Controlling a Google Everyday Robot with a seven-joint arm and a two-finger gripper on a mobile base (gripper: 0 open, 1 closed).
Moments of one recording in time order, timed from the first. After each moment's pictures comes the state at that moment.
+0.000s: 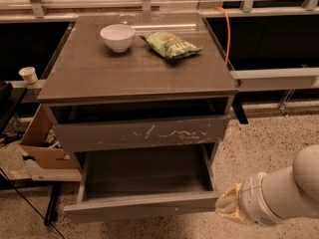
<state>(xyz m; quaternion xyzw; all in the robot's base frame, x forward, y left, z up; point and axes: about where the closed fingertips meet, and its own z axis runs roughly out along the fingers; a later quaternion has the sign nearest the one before) 0.336 -0.165 0.698 -0.59 0.77 0.12 0.21</state>
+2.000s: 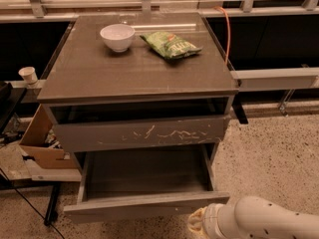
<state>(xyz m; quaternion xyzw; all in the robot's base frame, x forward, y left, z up) 0.367 -0.122 0.483 -0.63 0.72 0.12 0.26</state>
